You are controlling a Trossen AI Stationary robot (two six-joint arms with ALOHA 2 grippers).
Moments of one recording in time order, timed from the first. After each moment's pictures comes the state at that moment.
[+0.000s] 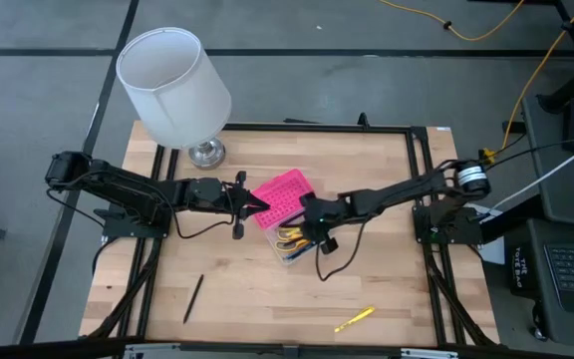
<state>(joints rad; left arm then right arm) -0.04 1.18 0.51 0.39 -0.11 0.01 0.10 1.73 1.01 -0.19 0.04 -0.46</state>
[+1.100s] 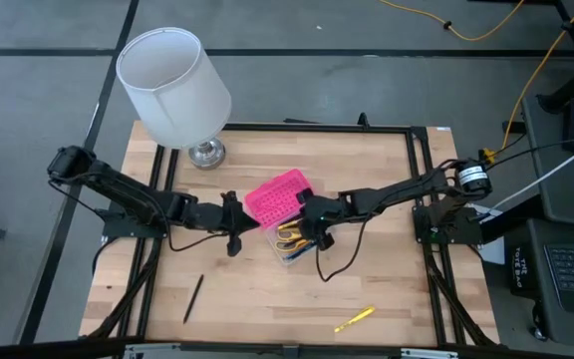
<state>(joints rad) -0.26 1.18 0.51 0.17 -0.33 -0.41 0.09 1.73 1.01 -0.11 0.11 -0.56</state>
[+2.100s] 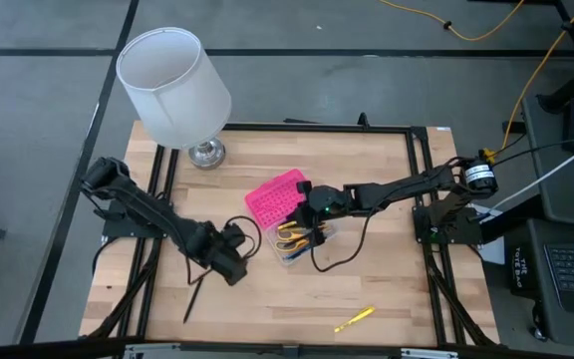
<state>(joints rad) -0.51 1.58 1.18 -1.03 -0.22 -1.22 0.06 1.68 1.01 0.05 0.05 -0.37</state>
